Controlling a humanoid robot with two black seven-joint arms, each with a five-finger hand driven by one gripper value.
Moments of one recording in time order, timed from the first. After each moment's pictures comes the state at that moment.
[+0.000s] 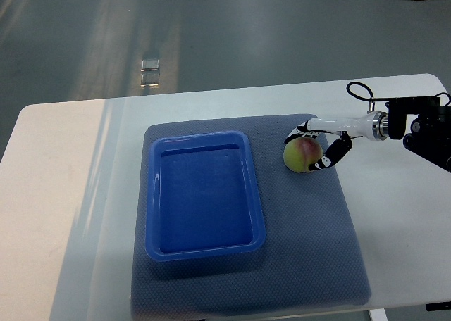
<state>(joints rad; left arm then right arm) -0.03 0.00 -0.04 -0.18 0.00 0.05 0.10 1.01 -0.45 0.10 0.70 -1.29 0.31 0.53</state>
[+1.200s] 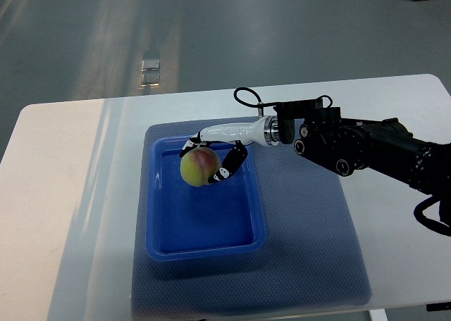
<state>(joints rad) -0.02 0.00 -0.04 -0.16 0.00 0.05 0.10 1.13 -0.01 0.03 0.57 -1.25 0.27 0.54</state>
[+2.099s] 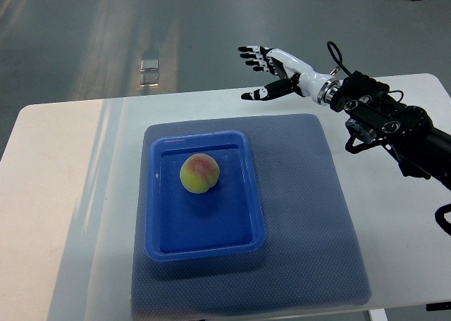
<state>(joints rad) -0.03 0.00 -0.03 -0.16 0.00 0.05 0.10 1.01 -0.14 0.35 0.46 -0.56 0.16 0.42</state>
